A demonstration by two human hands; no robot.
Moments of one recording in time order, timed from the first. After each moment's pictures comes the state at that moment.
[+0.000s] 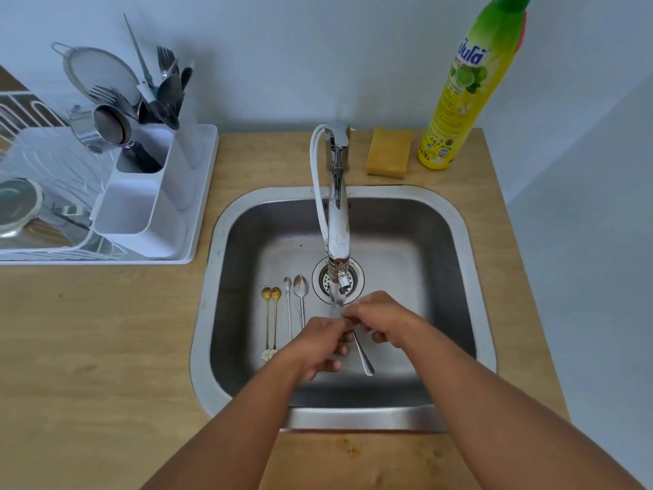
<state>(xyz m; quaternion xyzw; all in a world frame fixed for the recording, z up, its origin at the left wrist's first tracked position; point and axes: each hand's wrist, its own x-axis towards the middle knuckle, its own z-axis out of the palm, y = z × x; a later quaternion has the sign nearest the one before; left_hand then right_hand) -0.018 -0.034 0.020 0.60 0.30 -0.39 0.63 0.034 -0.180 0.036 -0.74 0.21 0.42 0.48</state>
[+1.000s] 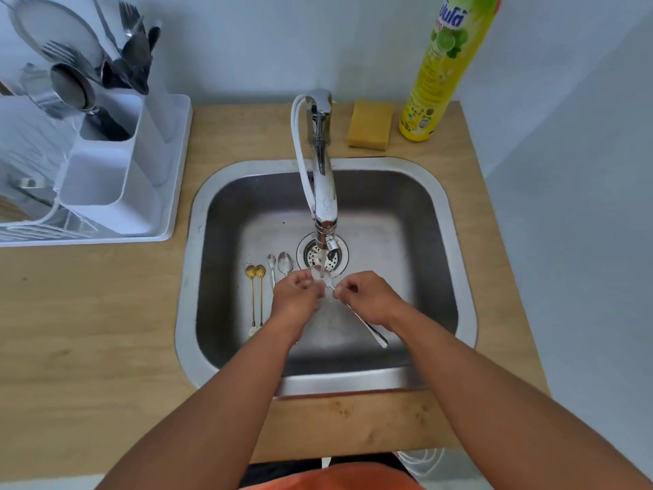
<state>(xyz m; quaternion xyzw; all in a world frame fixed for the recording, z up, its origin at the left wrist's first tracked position) -0.009 -0.033 0.003 0.65 0.35 -0.17 0.65 0.006 -0.192 0.025 -0.87 0.04 0.30 0.40</state>
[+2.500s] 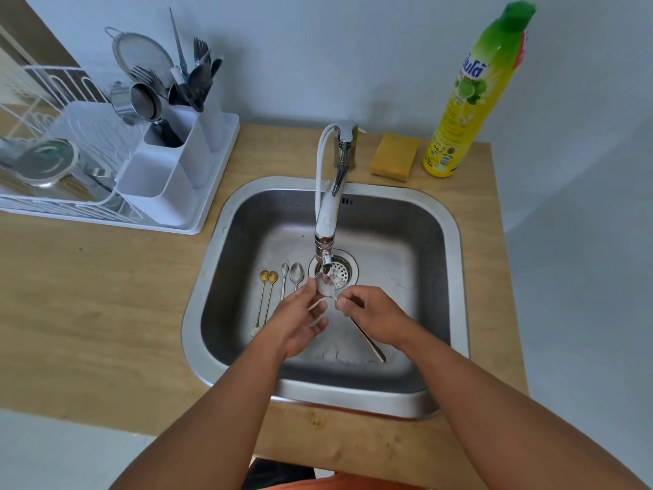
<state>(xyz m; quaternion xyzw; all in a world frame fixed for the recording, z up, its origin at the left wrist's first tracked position) -0.025 -0.038 0.034 0.42 0.39 -0.20 0.79 0.018 -0.219 0.030 -0.81 -0.11 0.30 0.49</state>
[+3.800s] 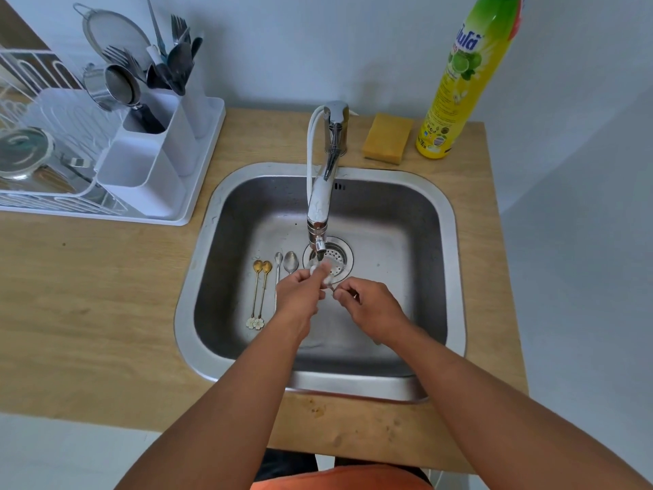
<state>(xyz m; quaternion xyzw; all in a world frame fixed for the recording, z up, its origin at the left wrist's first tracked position) -0.011 -0.063 0.040 0.62 0.42 -0.12 0.65 0.000 -0.218 0.024 -0.88 -0.10 0.22 0.41</state>
